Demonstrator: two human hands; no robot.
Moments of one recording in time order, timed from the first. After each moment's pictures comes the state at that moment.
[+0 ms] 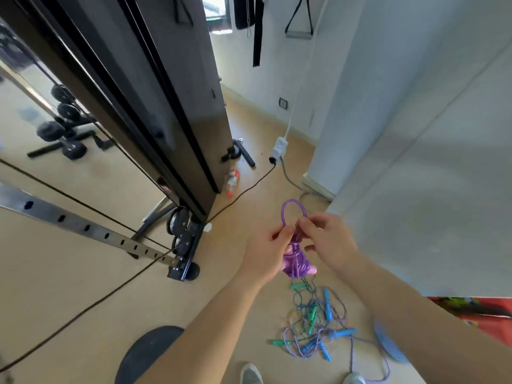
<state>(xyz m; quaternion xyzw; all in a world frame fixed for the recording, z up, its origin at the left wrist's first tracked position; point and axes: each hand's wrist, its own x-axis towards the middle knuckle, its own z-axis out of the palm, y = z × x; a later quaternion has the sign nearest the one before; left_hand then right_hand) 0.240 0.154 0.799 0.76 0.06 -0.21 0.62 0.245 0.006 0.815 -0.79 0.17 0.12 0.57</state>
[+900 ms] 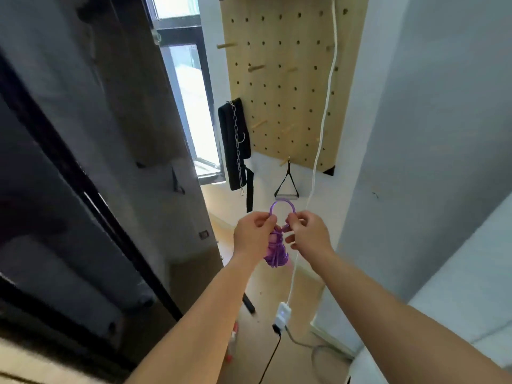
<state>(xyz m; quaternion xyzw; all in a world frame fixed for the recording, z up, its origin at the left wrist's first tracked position) 0.706 0.134 1.036 0.78 0.01 -0.02 0.62 0.683 0.005 1.038 -0.75 0.16 -0.07 0.63</state>
